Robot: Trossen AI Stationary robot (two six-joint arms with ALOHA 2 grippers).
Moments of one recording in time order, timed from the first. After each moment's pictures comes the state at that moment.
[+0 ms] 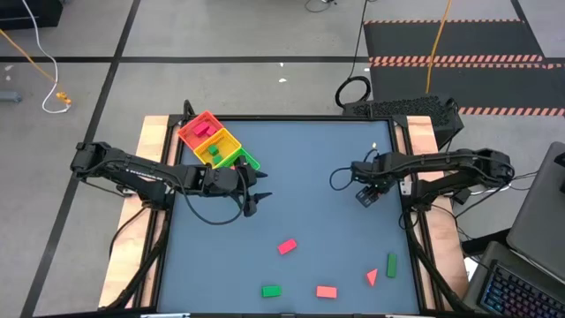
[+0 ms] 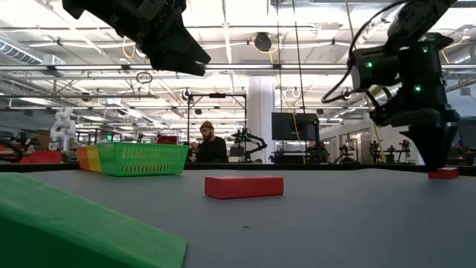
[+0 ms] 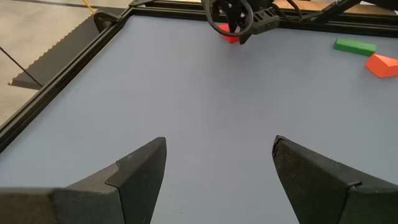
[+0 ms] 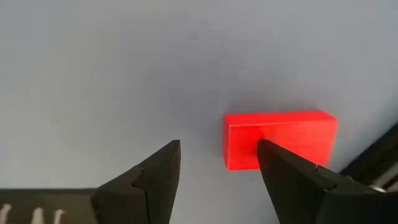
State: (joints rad) left arm -0.10 1.28 0.78 0.00 -0.29 -0.14; right arm -0.25 1.23 0.56 -1.01 0.05 0.66
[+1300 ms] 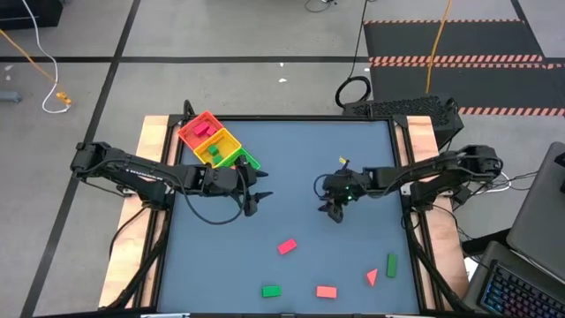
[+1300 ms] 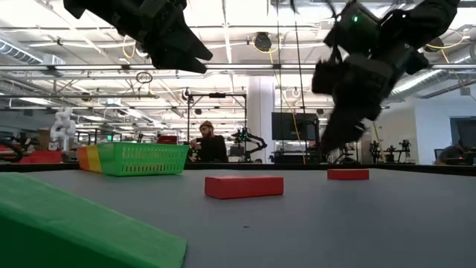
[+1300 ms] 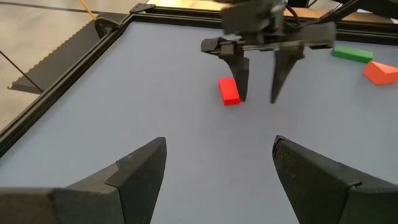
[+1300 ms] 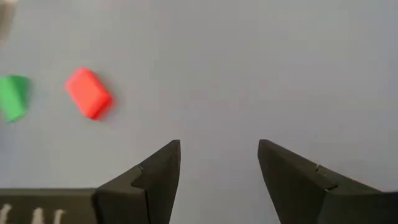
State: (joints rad) left arm -0.10 1.28 0.78 0.03 -0.29 -0.13; right arm -0.03 1.36 0.53 0.04 -0.16 0.40
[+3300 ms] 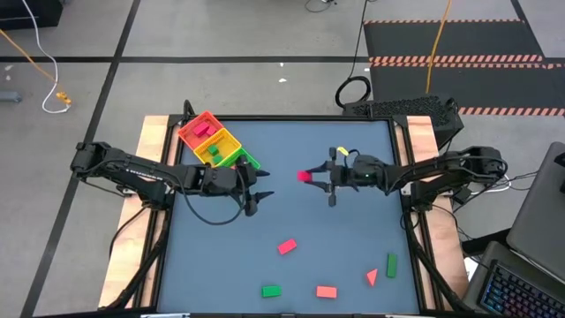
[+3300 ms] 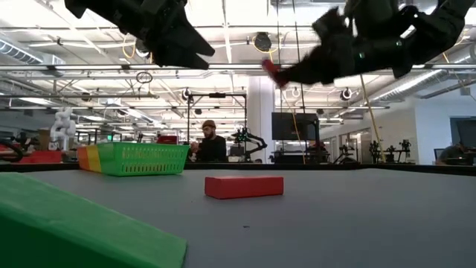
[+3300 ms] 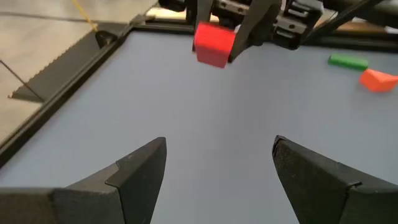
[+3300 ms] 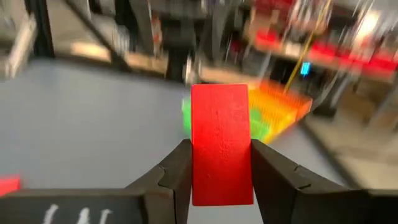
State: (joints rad) left arm -0.10 1.28 0.78 0.06 -0.29 -0.11; right arm -0.11 1.32 0.42 0.77 -0.06 -0.22
